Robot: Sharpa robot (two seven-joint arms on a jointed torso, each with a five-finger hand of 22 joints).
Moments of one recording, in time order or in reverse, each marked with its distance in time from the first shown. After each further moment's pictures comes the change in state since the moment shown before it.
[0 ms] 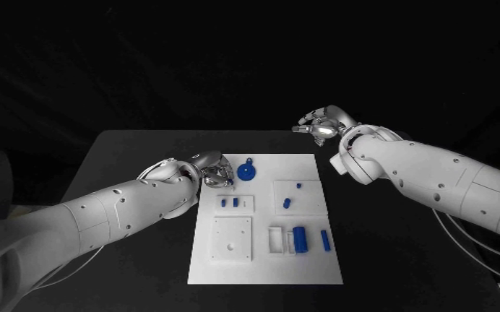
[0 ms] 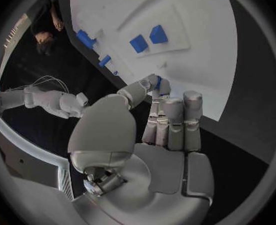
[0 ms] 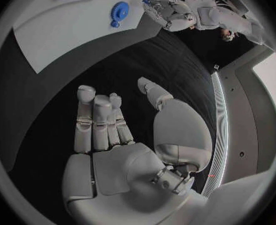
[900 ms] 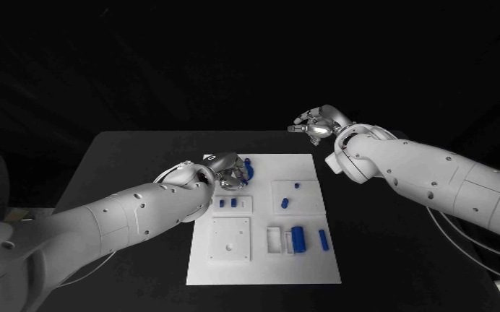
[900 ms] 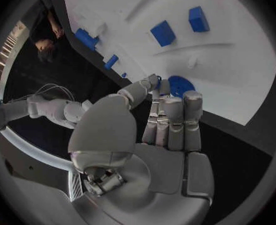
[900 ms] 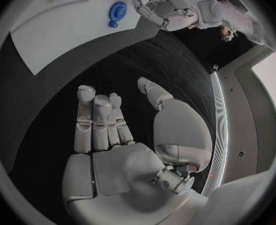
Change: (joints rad) left arm -0.011 0.085 -0.003 -0.018 -0.062 -0.059 0.003; left_hand 0.011 0.003 -0.004 0.001 -0.004 -0.002 0.002 0.000 0.000 -0.003 0.003 0.002 0.000 -0.002 -0.002 -0.004 0.000 0.000 0.000 -0.001 -0.004 -0.001; right arm 0.000 0.008 0.000 -0.003 0.000 0.000 0.000; right_hand 0.000 0.000 0.000 0.000 0.000 0.000 -0.004 0.000 0.000 0.000 0.000 -0.005 0.001 0.000 0.000 0.000 0.001 0.000 0.000 0.000 0.000 0.000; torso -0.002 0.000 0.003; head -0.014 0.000
